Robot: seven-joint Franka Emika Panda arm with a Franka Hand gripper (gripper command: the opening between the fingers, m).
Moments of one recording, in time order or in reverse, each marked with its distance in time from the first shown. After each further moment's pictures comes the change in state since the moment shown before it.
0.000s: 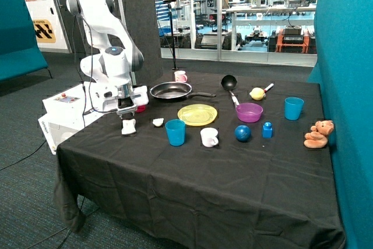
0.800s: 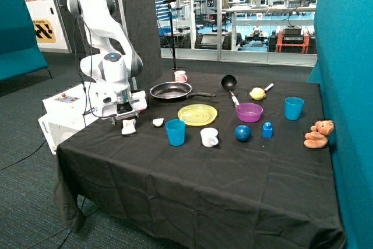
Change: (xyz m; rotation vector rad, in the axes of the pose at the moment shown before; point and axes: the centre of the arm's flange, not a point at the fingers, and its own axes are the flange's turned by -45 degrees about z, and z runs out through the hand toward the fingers) arm -0.005 0.008 0.025 -0.001 0.004 -0.026
